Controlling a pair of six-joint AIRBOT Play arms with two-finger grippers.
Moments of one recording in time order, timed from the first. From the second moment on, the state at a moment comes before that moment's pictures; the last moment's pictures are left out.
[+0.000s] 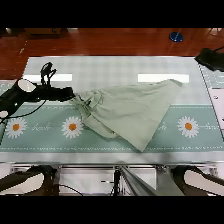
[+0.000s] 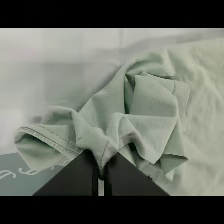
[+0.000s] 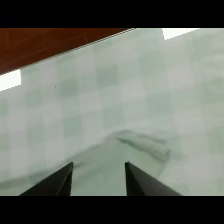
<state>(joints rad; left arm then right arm) -0.03 -1.30 0.88 0.91 -0.79 -1.26 -0.32 -1.29 1.36 -1.16 0.92 1.43</state>
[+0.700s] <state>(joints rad) -0.03 -1.30 0.88 0.91 -0.87 -1.20 -0.46 -1.06 0.90 -1.11 1.61 1.32</state>
